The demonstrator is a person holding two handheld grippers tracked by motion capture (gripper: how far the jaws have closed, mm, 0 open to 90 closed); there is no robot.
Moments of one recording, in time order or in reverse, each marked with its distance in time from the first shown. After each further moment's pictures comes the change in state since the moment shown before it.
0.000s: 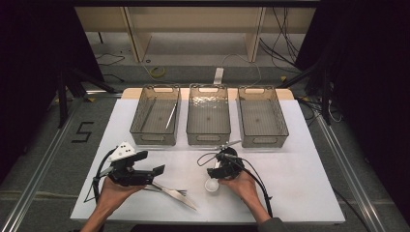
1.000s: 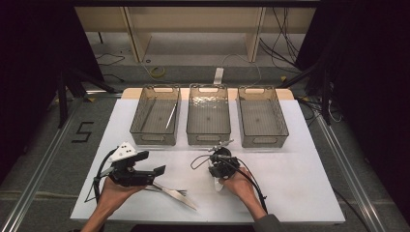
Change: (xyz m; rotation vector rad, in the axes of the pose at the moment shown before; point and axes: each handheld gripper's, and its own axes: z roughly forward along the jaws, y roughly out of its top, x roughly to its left) left arm -0.001 0.000 0.000 -0.001 -0.009 0.010; right arm 0.012 0.007 0.003 0.044 -0.036 -0.096
